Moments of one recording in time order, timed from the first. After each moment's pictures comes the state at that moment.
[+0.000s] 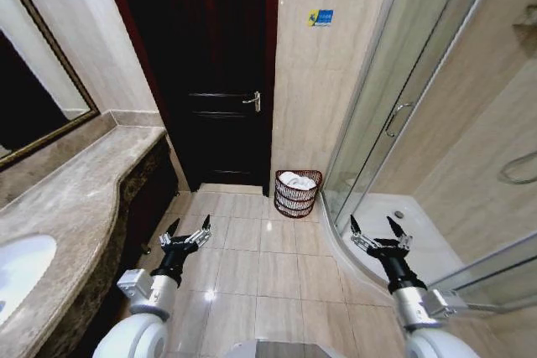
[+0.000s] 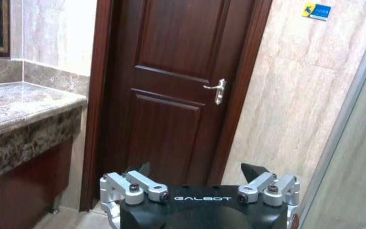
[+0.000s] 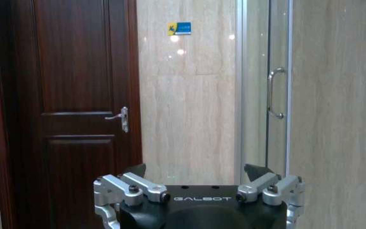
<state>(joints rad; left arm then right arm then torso) 1.83 -1.56 -0.68 -2.47 -0.31 0.30 0.03 -1.83 1.49 0.77 2.42 0.24 -0.09 -0.11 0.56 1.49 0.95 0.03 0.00</state>
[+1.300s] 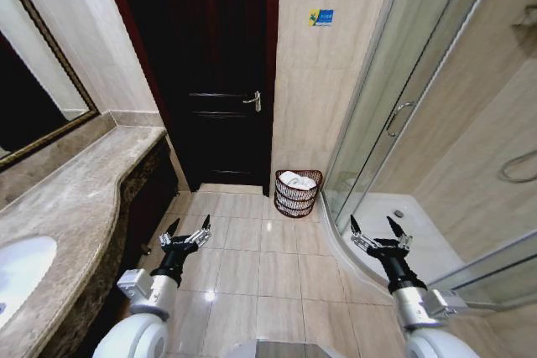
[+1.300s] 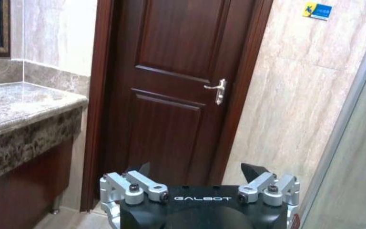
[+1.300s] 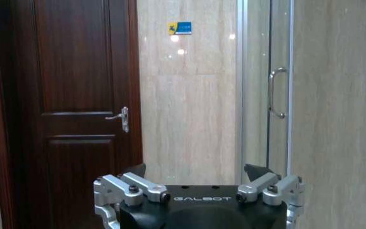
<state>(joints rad) 1.83 -1.56 -0.68 -2.47 -0.31 0.30 0.03 -1.83 1.49 0.77 2.42 0.24 -0.09 -0.11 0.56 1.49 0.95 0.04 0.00</state>
